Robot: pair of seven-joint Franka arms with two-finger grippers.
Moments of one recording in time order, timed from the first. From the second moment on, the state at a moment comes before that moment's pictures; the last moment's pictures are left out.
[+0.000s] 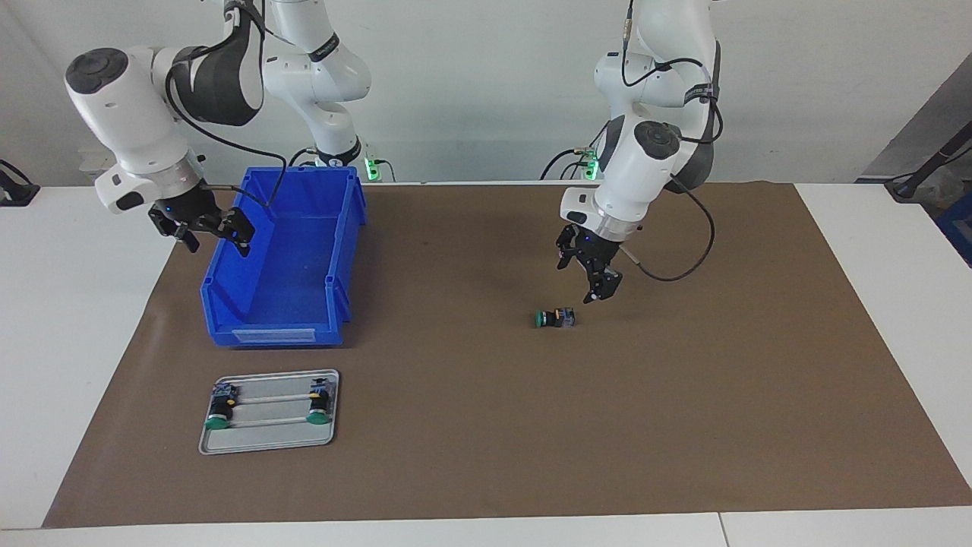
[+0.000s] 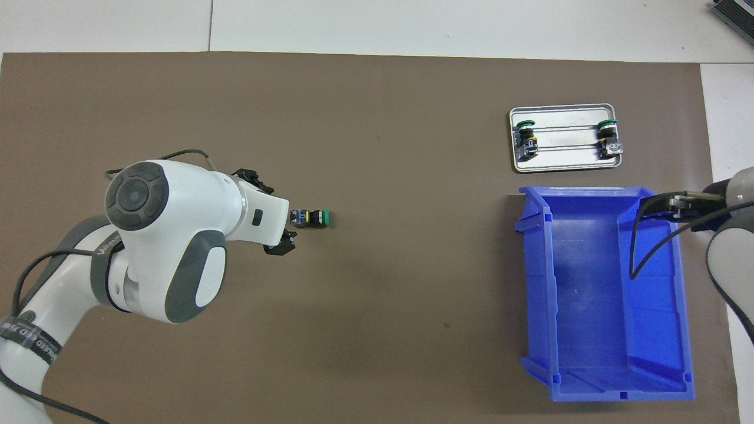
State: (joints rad) left arm -0.43 0.11 -0.03 -2.08 -0.21 2.34 0.86; right arm -0.01 -0.09 -0.12 -1.94 -0.02 1.88 -0.02
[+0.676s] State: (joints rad) left arm -0.49 0.25 -0.03 -2.03 -0.20 2.41 0.86; right arm 0.05 -0.04 -0.11 -1.61 -0.06 1.62 -0.03
